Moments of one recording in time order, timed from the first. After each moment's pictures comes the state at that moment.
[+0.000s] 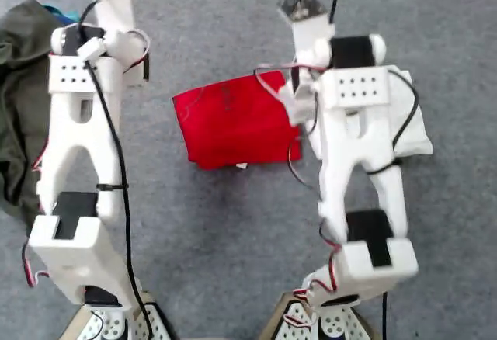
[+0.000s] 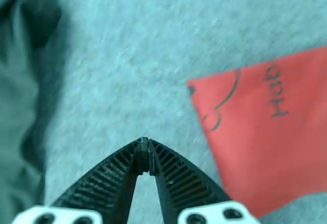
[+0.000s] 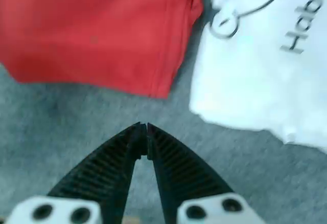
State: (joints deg) left arm -4.6 11.7 -26.1 87.5 -0.6; right arm -6.6 3.2 -14.4 100.7 11.8
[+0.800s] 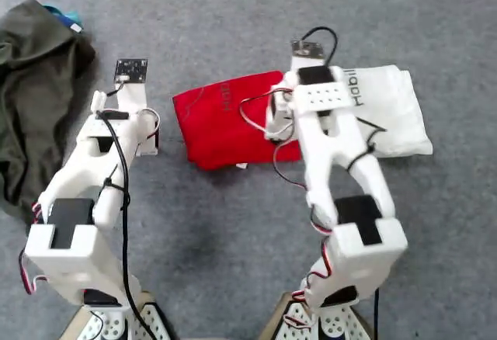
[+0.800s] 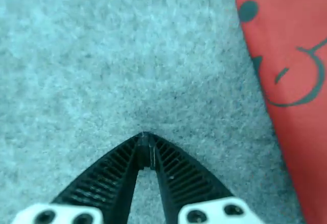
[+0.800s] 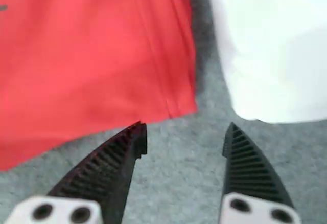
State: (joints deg) left arm -4.9 10.4 26.8 39.9 -0.6; right arm -10.5 14.1 1.5 80.3 -17.1
